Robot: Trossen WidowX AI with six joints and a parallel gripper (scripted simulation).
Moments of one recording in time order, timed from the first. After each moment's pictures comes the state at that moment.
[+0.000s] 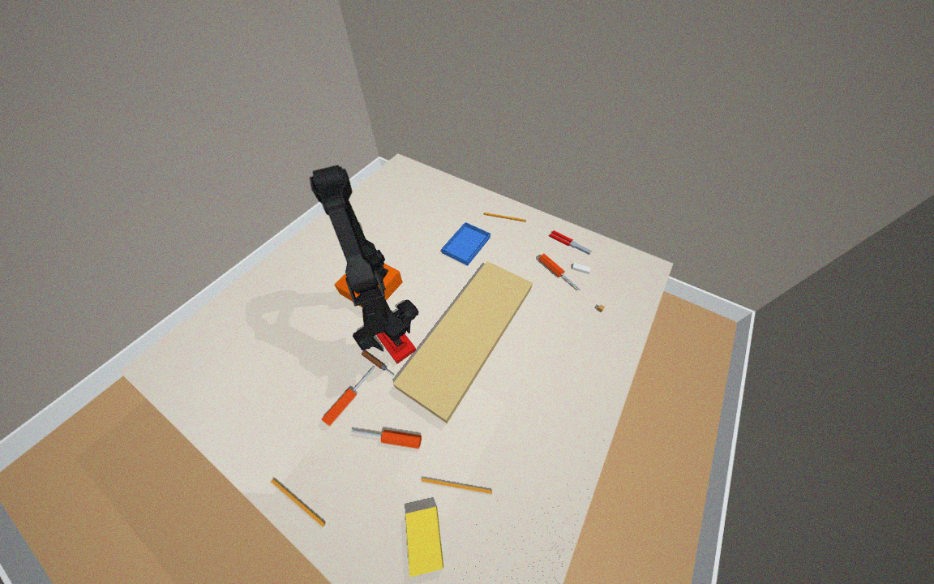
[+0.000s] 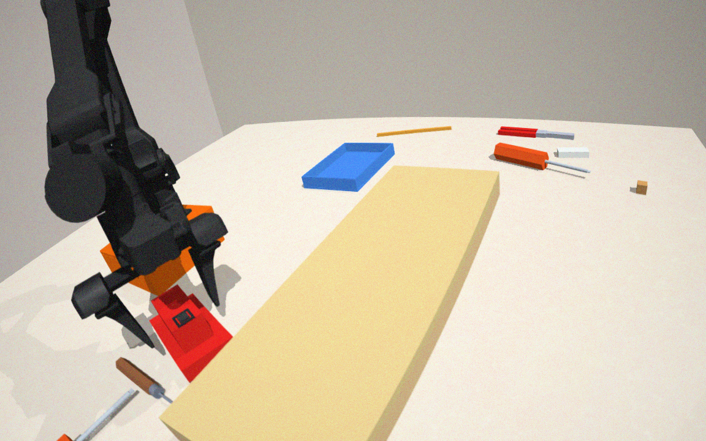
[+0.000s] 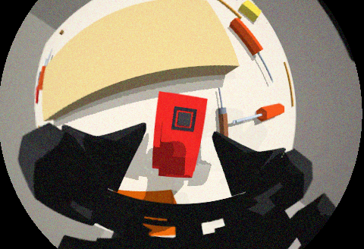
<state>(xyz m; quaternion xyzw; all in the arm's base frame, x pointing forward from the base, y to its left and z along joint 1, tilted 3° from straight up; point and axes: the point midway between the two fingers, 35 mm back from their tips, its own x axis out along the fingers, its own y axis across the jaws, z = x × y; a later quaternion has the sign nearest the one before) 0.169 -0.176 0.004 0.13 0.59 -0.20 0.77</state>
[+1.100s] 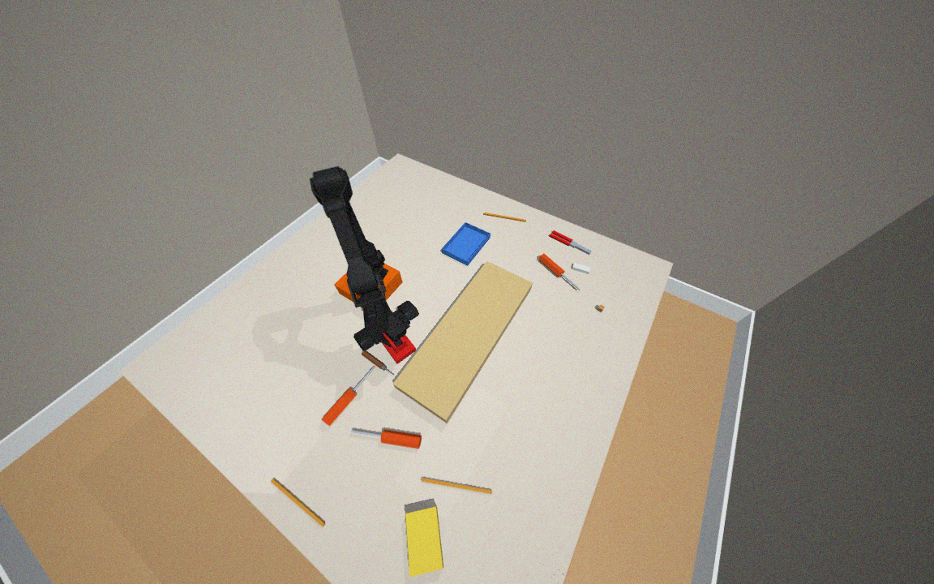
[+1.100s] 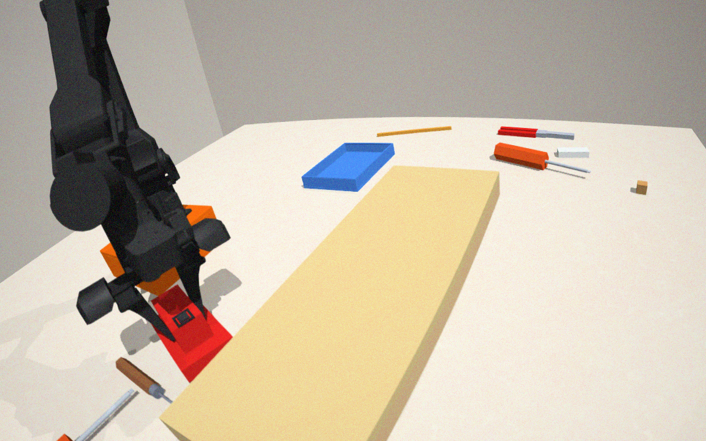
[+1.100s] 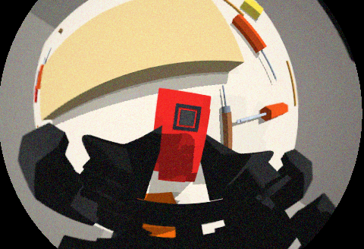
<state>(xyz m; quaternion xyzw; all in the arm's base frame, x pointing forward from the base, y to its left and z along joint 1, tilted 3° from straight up) 0.167 -0.174 -0.005 0.13 0.60 -0.20 0.77</state>
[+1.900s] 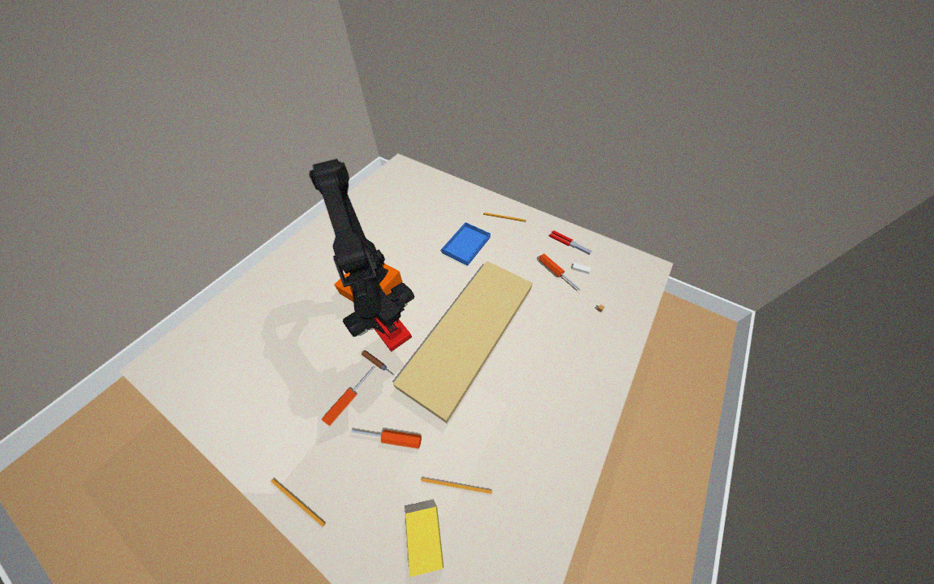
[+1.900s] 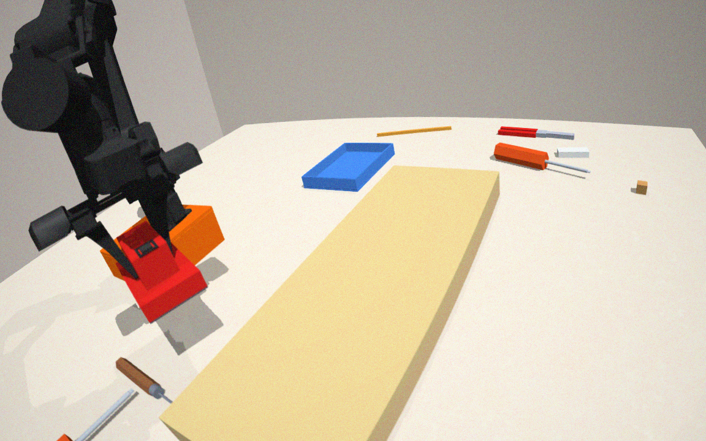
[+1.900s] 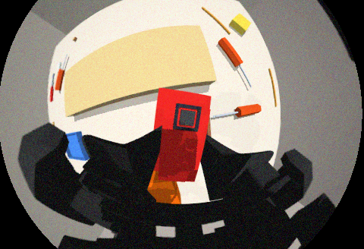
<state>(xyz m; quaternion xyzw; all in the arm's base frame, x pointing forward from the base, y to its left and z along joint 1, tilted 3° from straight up) 0.171 -0.172 0.087 0.13 0.60 -0.20 0.76</state>
